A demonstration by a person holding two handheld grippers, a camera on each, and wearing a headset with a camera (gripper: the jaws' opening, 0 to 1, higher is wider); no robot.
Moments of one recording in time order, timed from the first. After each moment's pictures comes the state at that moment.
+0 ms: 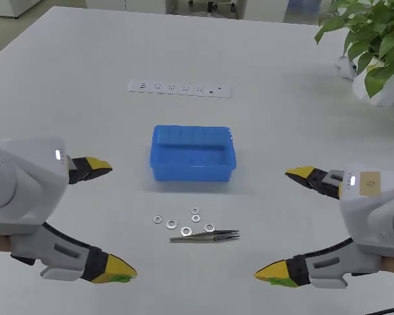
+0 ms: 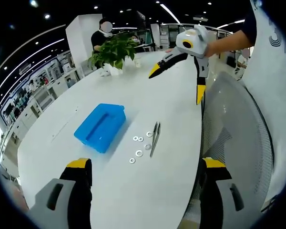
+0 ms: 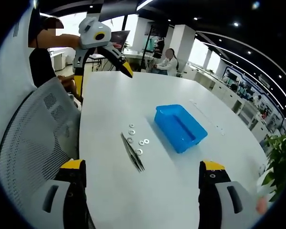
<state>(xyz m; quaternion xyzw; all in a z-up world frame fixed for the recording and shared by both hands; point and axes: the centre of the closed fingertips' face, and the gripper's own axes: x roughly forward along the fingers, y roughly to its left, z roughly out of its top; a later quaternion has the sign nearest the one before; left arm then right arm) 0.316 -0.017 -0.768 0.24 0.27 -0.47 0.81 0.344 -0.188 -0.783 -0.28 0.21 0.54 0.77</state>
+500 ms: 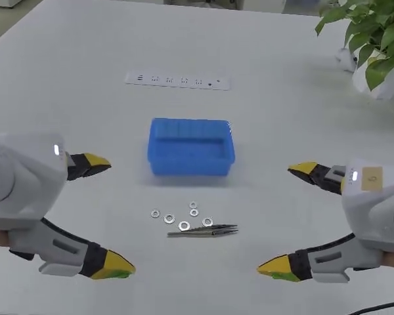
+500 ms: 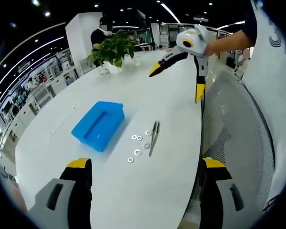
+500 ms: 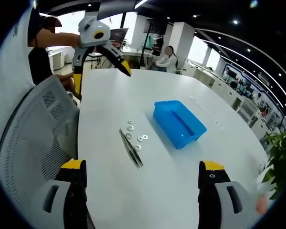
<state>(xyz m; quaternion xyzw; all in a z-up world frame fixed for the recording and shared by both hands) 0.318 -0.019 -0.775 0.24 0.28 -0.47 0.80 0.348 -0.194 -0.787 -0.28 0.22 0.53 0.77</state>
